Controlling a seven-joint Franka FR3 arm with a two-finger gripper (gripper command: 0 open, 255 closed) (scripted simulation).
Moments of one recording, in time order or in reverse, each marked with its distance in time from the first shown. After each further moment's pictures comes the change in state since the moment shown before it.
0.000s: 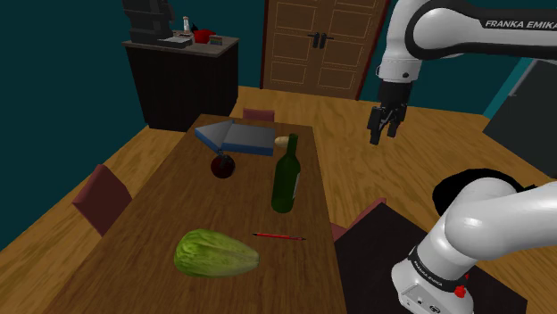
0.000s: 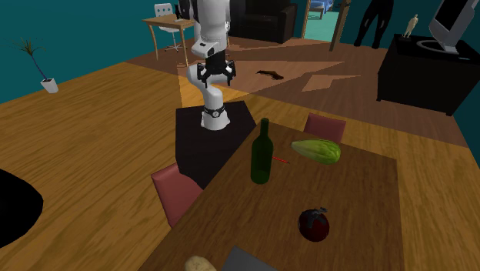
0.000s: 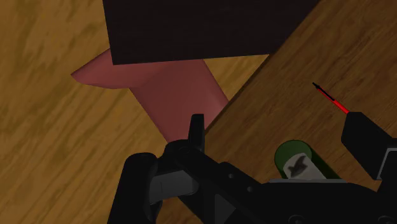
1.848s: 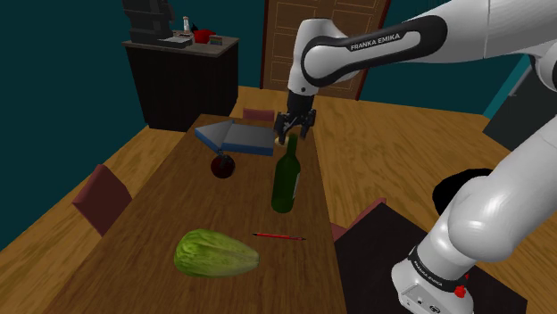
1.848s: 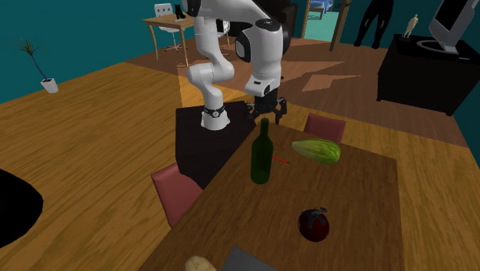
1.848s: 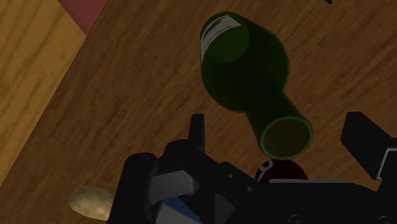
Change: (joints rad) arm 0.085 0.609 0.171 0.286 0.085 0.514 0.196
